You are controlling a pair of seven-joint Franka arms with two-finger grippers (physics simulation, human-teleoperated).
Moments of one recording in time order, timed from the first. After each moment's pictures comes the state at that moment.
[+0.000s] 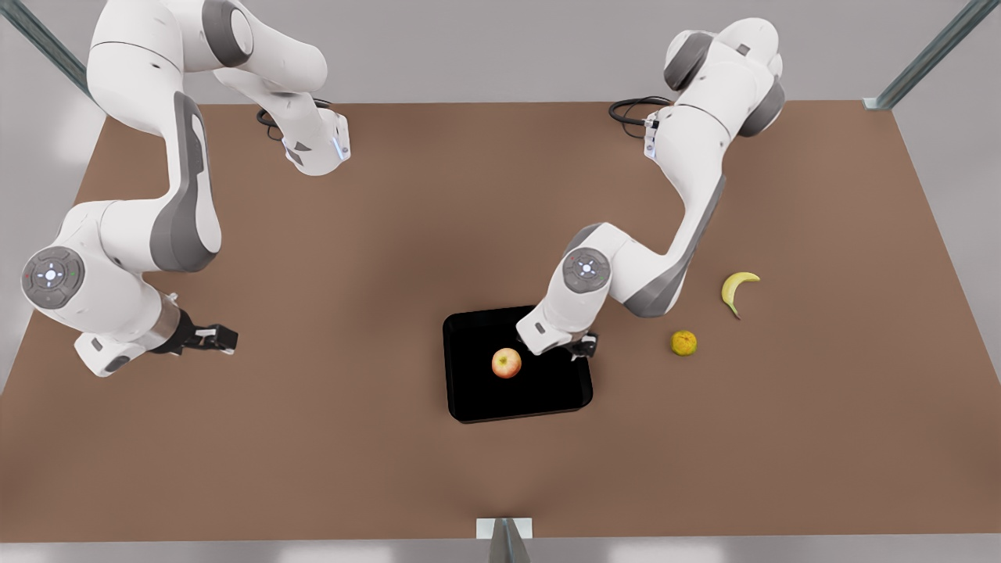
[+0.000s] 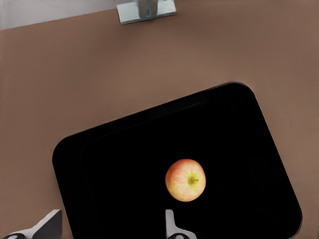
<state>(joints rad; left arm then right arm) -0.37 0.75 -0.32 -1.19 0.25 2.03 -0.48 -0.06 0.41 0.11 -1.31 -0.07 1.70 0.04</state>
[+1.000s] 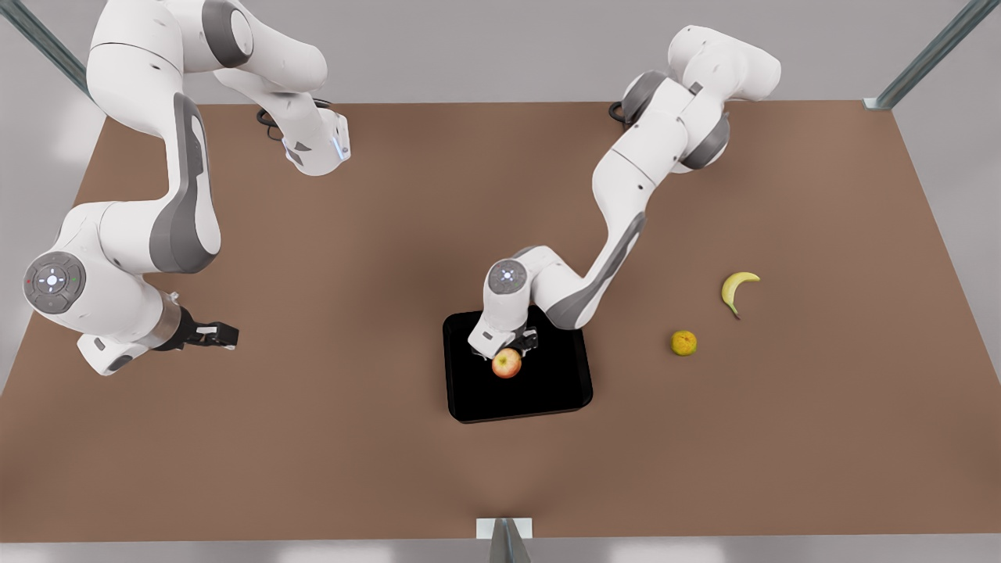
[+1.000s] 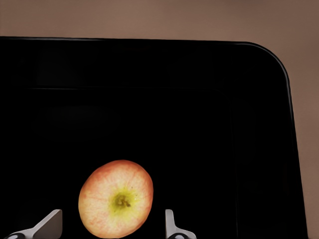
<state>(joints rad) -0.56 1.02 -0.25 -1.11 0.40 2.22 -1.02 -0.06 0.41 0.11 -1.31 -0.07 1.67 0.05</state>
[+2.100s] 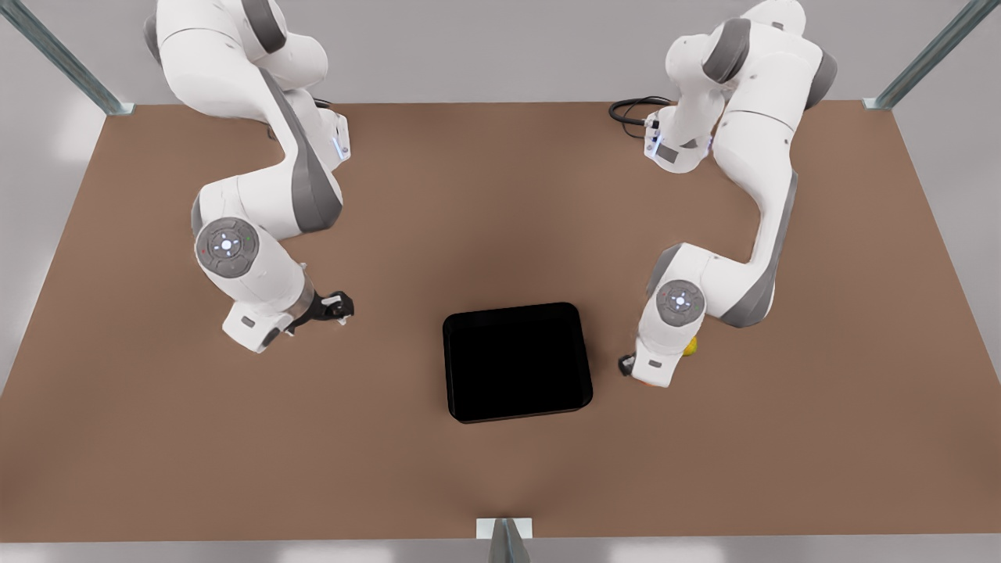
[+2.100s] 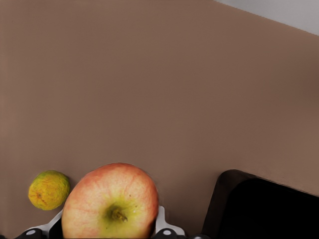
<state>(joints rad) -0.11 0.60 -0.25 -1.51 0.29 2.05 -0.88 0.24 0.41 0.13 -1.29 -0.06 1.66 0.13</state>
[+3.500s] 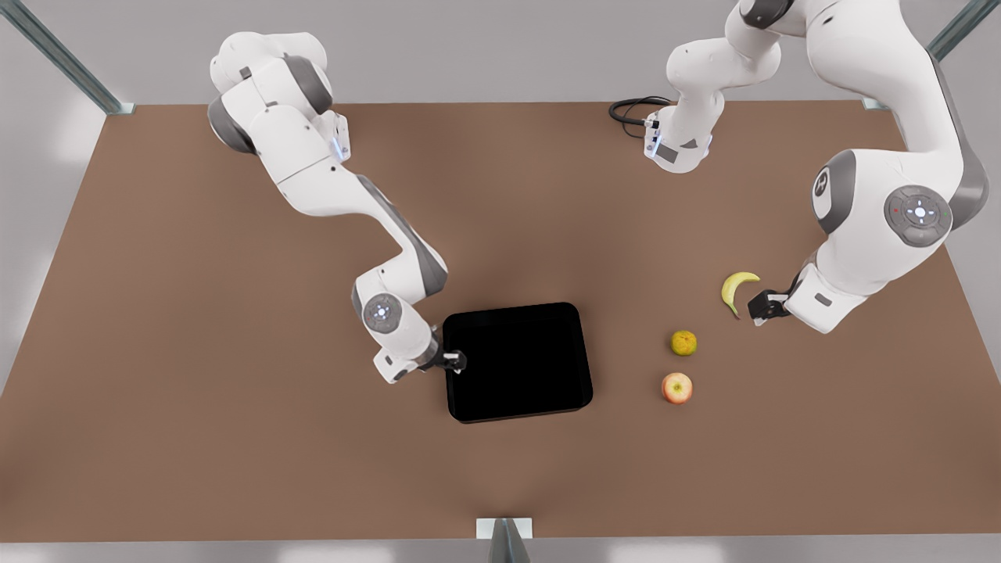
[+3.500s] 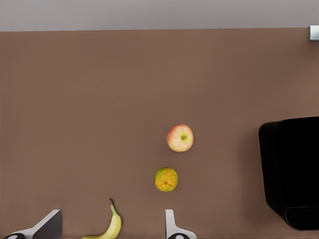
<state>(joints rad) 0.13 0.26 -0.26 -1.45 0.14 1.73 -0.15 0.36 0.81 0.19 -1.46 0.02 2.42 0.57</state>
